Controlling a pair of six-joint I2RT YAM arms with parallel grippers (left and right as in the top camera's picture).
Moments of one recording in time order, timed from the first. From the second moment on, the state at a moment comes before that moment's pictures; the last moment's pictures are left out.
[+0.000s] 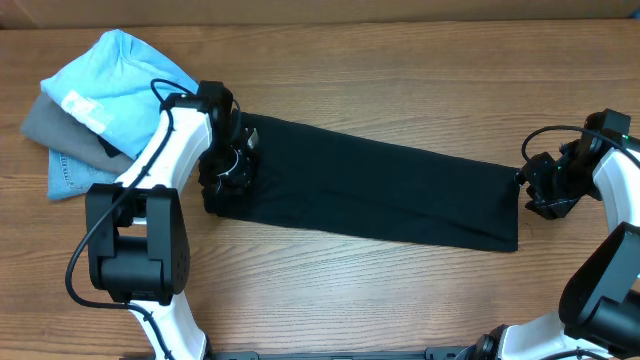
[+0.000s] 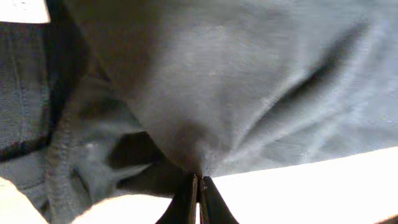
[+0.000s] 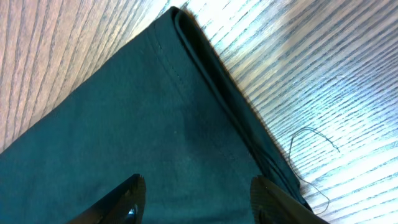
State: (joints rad) left arm -0.10 1.98 1.47 -1.17 0.26 0.03; right arm -0.43 1.74 1.22 -0.99 -0.26 0.38
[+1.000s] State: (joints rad) left arm -0.11 1.98 1.62 -1.31 0.12 0.03; right arm -0.43 1.74 1.22 -0.99 -0.26 0.38
